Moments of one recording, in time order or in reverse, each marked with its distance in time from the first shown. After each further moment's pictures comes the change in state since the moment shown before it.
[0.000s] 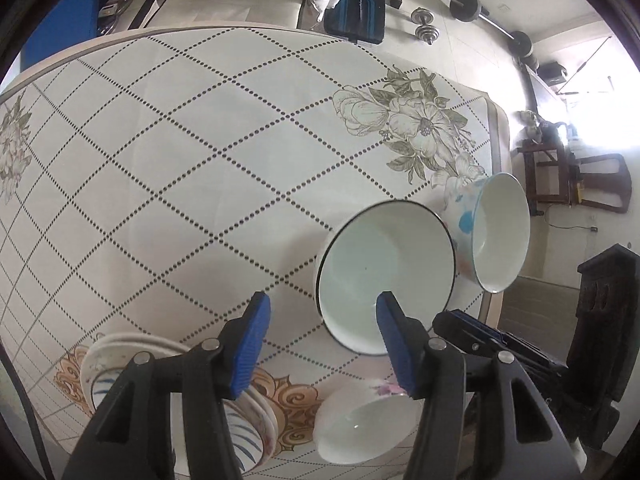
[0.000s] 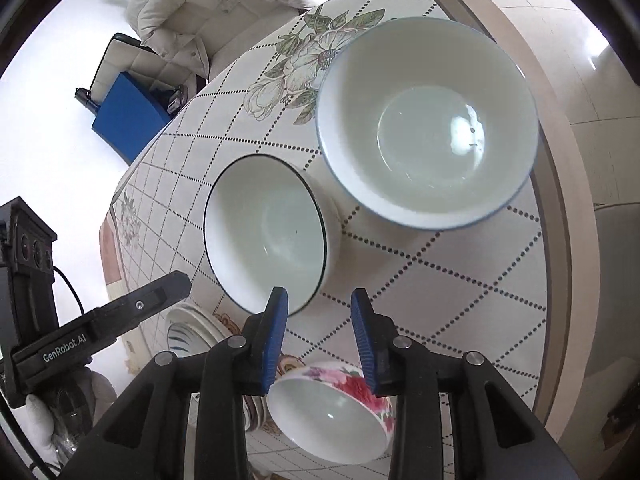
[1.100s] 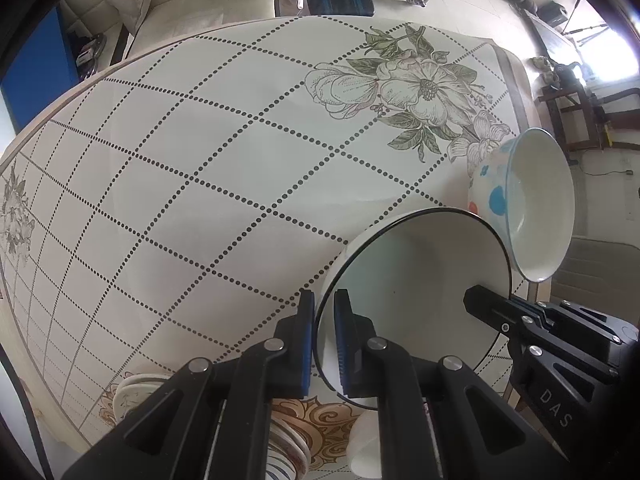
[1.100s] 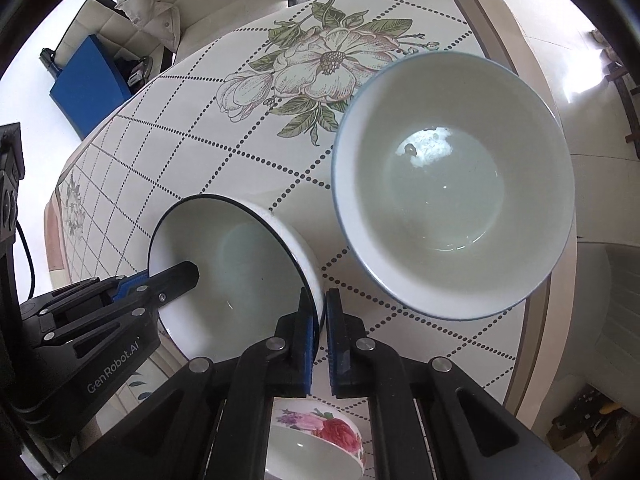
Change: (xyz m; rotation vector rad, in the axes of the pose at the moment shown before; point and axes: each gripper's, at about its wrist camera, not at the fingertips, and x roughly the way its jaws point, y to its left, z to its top) left arm 0.023 -0.040 -0.007 0.170 0.037 0.176; right arm 0.036 0.035 0.035 -0.093 0.041 -0.228
